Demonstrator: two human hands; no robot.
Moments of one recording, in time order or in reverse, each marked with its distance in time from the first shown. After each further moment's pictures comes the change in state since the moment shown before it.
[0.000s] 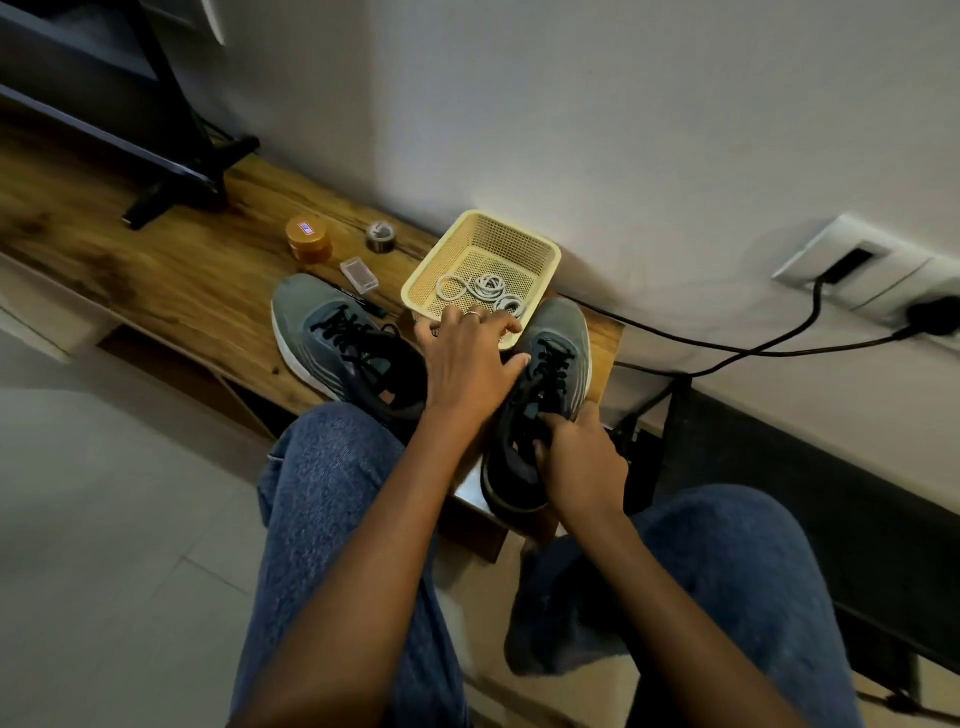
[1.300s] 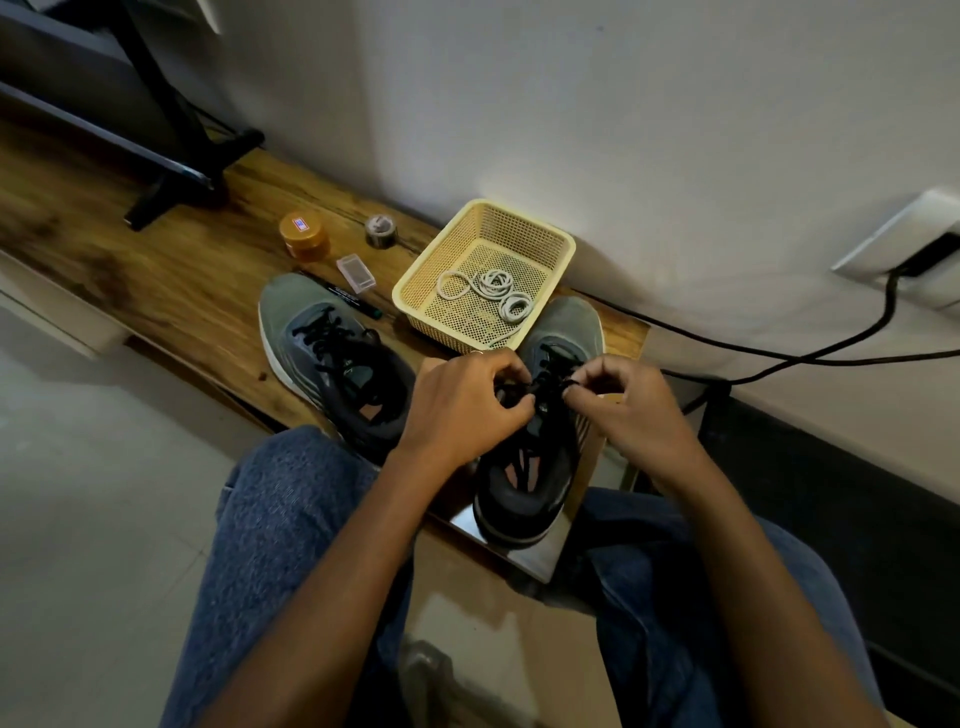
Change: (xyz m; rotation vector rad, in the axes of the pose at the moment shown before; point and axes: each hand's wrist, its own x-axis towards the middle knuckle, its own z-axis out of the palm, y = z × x) left_hand -0.011 0.001 0.007 -0.165 -0.173 0.010; right_hand 0.067 0.045 -0.040 0.828 -0.052 -0.180
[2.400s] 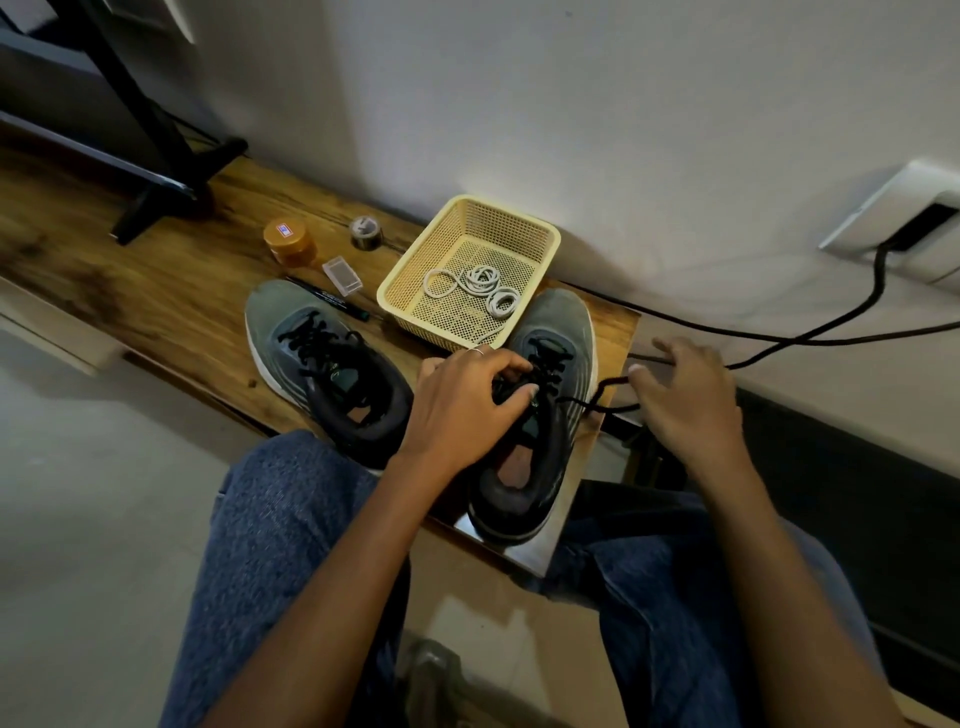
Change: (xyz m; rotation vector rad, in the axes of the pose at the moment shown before) left_hand 0.001 0.005 0.014 0.011 -0.006 0.052; right_hand 0.000 0.026 -0.031 -0.346 0.264 0.261
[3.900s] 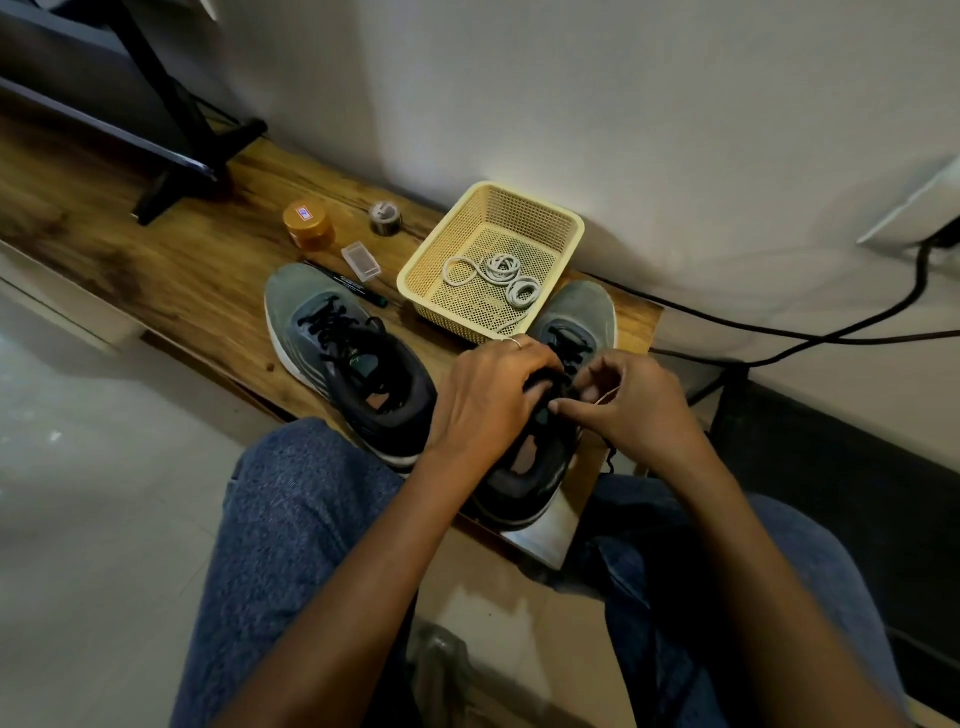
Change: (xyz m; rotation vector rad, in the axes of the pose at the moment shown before) left_hand -0.003 0.006 -0.001 0.082 0.110 0.170; right_hand -0.017 -0.029 0.027 0.088 -0.259 -0.218
